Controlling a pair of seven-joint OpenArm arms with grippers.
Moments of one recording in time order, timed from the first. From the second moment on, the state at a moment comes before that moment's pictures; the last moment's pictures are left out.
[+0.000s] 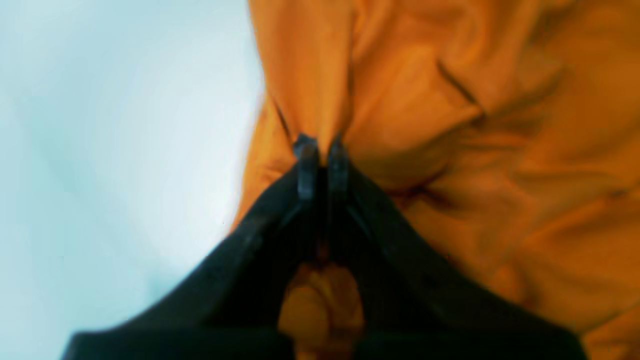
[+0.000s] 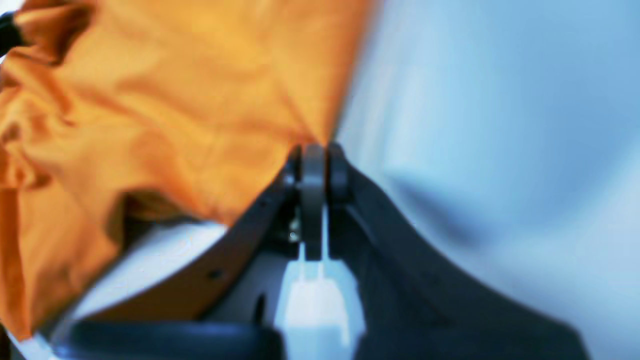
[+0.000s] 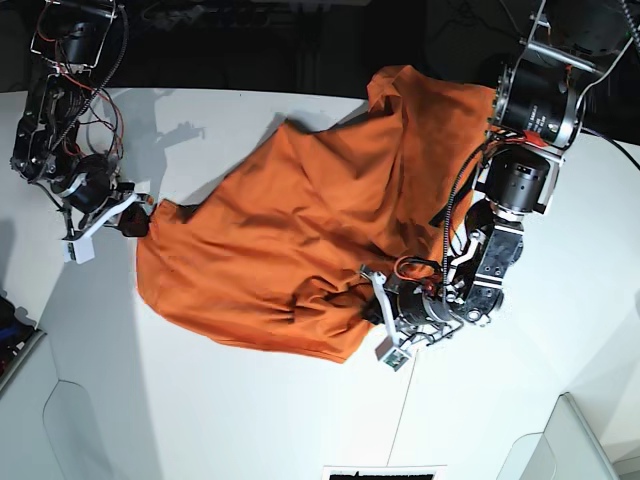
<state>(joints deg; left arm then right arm) -31.5 -14.1 20.2 50.8 -13.7 -26.5 30.0 2.7 13.3 22.9 75.8 31.6 31.8 -47.6</state>
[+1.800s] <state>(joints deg) -15.5 -27.8 20.0 65.7 -32.9 -34.7 38.5 -3.1 3.8 11.6 80.8 40.0 34.1 -51.9</state>
